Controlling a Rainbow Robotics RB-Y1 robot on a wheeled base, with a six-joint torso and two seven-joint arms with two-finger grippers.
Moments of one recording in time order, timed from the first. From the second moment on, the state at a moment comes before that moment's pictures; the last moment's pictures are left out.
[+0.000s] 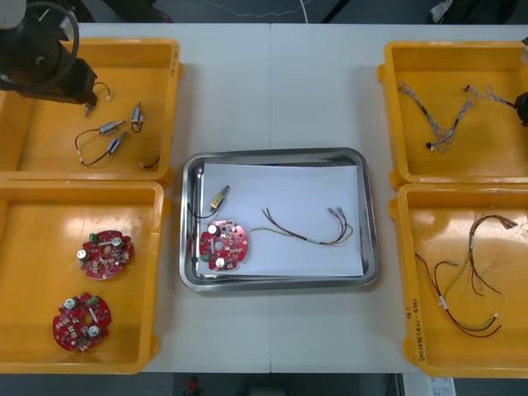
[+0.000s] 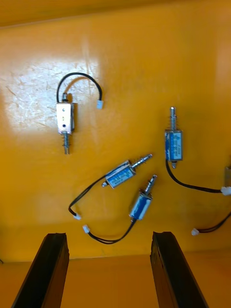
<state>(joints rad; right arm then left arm) -1.11 -0.74 -0.32 -0.44 -0.44 1.12 2.44 -0.93 0.73 -0.10 -1.28 0.63 1.59 -1.47</state>
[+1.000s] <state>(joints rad) -0.94 -0.74 -0.32 -1.26 -0.45 1.87 2.39 -0.95 0.61 -0.10 -0.95 0.51 1.16 -1.57</state>
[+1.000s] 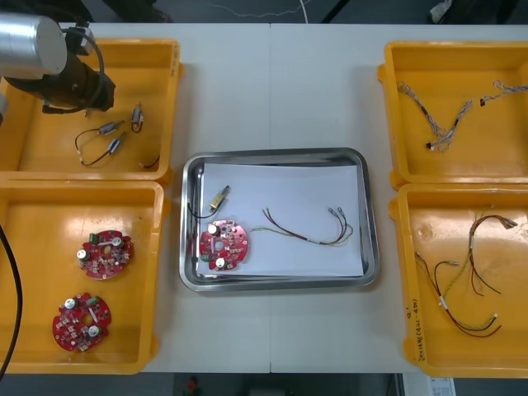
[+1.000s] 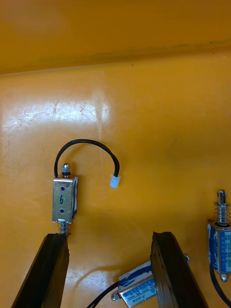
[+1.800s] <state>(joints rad) -0.82 -0.59 -0.29 -1.75 -0.59 1.92 2.39 -0.95 0.61 -0.14 -0.82 0.51 0.94 -1.59</state>
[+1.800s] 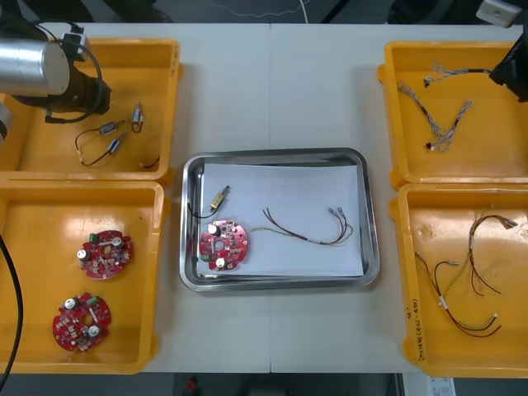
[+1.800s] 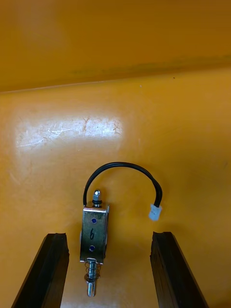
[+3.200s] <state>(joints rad) -0.76 -0.42 0.36 -1.82 -0.68 1.72 2.33 -0.96 0.61 -0.18 -0.75 0.53 0.85 -1.65</state>
